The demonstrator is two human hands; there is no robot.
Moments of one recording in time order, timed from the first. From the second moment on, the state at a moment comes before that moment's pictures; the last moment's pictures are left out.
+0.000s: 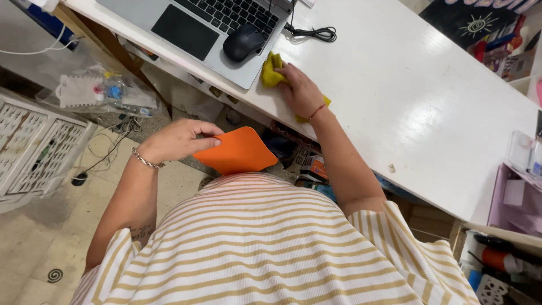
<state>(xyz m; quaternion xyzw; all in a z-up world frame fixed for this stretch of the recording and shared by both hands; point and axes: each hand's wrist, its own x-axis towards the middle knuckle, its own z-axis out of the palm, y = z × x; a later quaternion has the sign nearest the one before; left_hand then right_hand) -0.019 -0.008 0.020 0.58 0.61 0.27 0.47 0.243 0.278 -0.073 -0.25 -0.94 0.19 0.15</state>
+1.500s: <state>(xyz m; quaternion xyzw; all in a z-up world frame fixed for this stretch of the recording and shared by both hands) 0.105 0.189 -0.028 0.63 0.64 0.42 0.11 0.503 0.311 -0.096 -0.66 -0.75 0.03 0.10</state>
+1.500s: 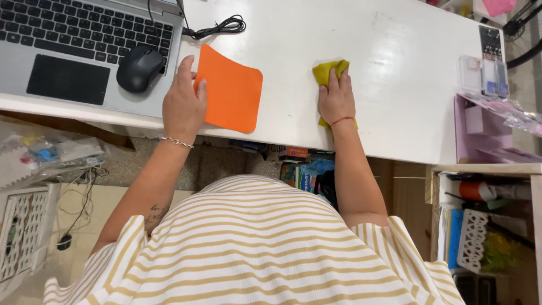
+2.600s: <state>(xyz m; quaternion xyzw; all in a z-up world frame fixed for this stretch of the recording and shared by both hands) -0.014 0.205 -0.027 0.64 0.71 0.28 0.06 0.278 0.253 -0.037 -0.43 -0.87 0.17 0.16</state>
